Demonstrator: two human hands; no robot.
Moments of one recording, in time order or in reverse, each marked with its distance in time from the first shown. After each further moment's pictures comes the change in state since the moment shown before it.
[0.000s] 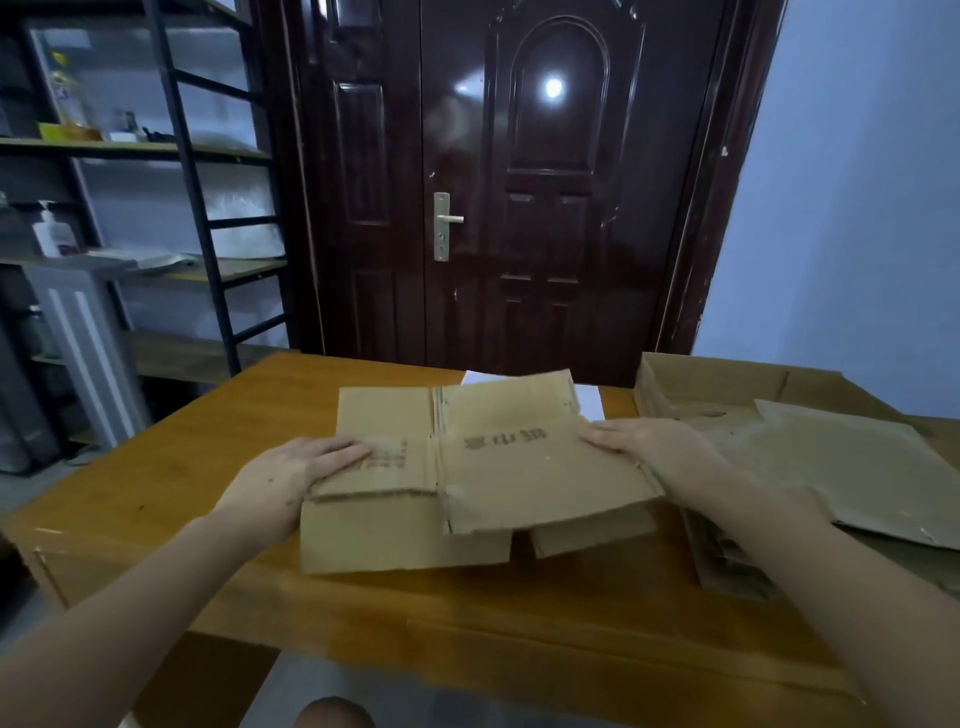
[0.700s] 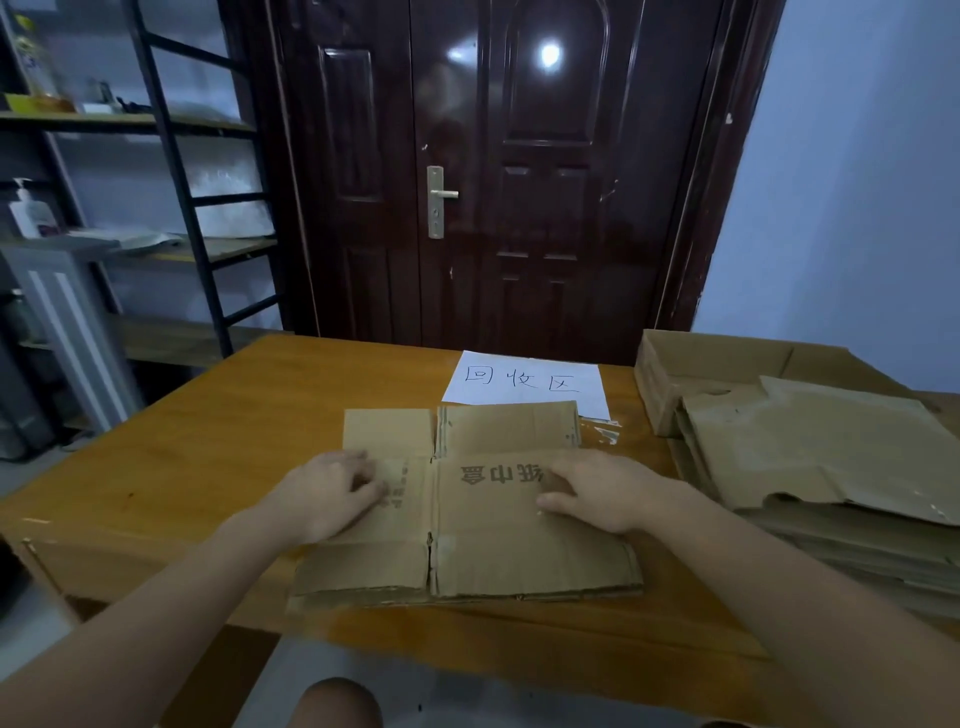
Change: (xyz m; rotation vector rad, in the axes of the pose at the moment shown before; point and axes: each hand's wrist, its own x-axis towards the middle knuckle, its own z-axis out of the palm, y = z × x) left_hand 0.028 0.031 0.032 -0.163 -0.351 -0.276; right_hand 0.027 -0.051 0.051 0.136 -0.242 0.056
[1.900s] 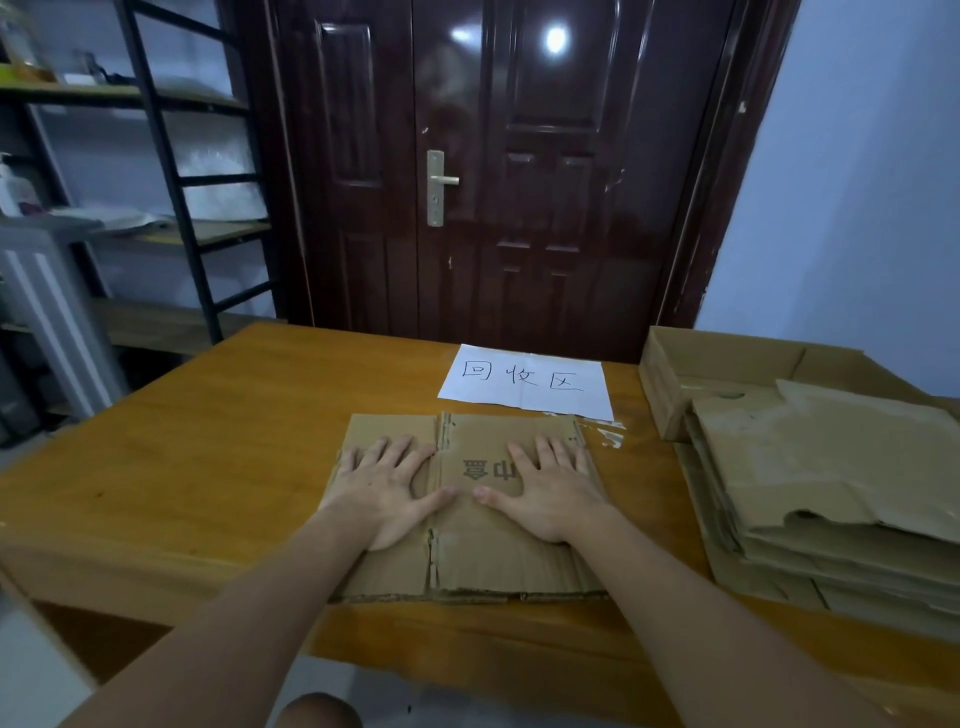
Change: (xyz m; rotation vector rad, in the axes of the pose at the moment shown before) left_hand 0.050 0.052 0.045 0.200 0.017 0.002; right_hand 0.064 -0.032 0.042 0.090 0.038 0.268
